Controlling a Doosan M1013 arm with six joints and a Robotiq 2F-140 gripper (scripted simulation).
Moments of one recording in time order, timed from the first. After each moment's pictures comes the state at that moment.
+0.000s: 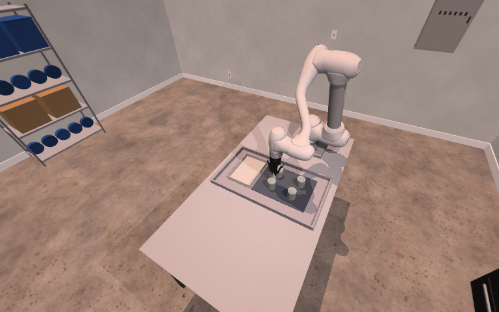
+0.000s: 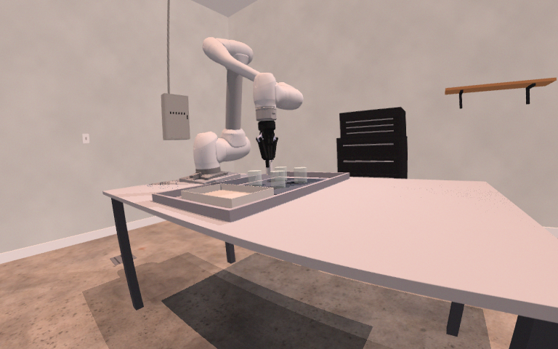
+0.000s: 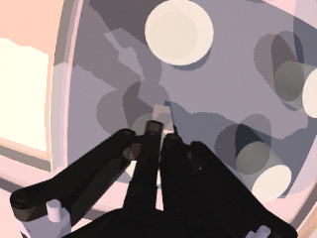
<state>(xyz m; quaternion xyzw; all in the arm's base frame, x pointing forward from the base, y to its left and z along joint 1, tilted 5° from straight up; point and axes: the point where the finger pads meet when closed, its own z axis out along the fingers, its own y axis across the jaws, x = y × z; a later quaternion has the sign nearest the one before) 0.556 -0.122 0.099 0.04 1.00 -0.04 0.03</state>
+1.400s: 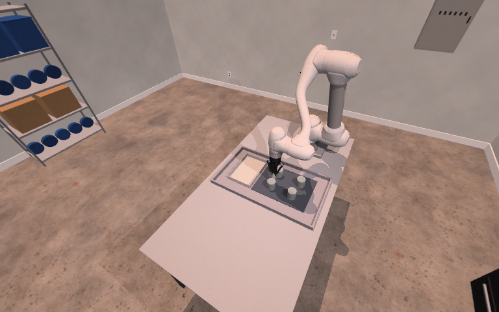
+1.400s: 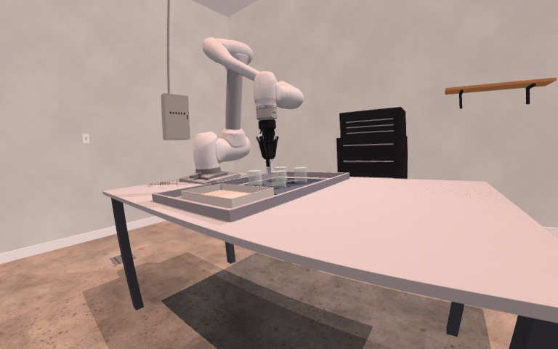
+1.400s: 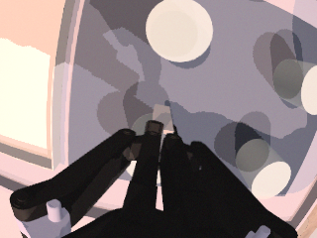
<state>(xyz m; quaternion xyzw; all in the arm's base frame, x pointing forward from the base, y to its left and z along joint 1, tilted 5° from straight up) 0.558 -0.122 0.103 0.04 1.00 -0.04 0.03</state>
